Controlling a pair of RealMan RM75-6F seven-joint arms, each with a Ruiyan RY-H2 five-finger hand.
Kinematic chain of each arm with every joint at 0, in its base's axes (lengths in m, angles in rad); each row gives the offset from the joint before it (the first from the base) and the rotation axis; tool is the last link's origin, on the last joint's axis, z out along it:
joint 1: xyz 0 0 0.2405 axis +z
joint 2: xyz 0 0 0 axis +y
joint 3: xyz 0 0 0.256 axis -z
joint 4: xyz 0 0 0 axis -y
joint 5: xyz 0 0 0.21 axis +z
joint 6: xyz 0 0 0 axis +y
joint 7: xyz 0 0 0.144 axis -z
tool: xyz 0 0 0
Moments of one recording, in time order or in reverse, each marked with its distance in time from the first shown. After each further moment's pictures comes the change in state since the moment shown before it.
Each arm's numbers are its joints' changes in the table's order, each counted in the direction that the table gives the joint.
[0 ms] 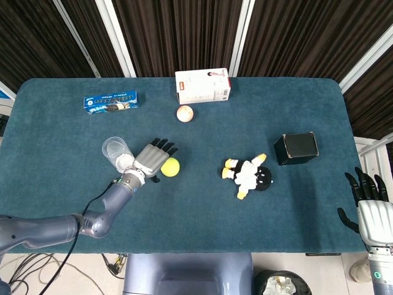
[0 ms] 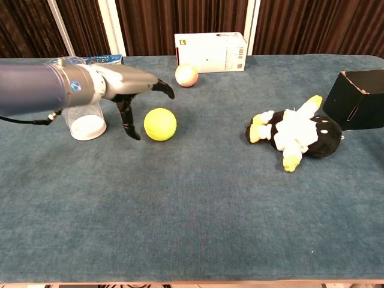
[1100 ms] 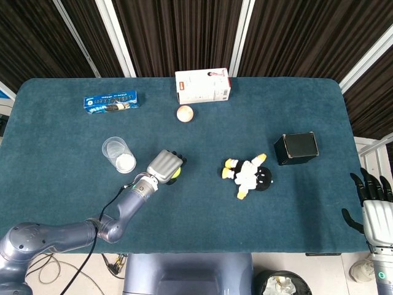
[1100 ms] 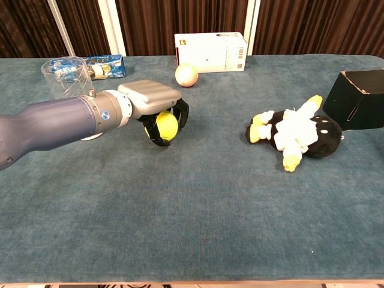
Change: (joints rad) left arm 0.028 -0.205 0.004 -0.221 0.229 0.060 0.109; right arm -0.006 0.026 -0.004 0.023 0.031 -0.016 -0.009
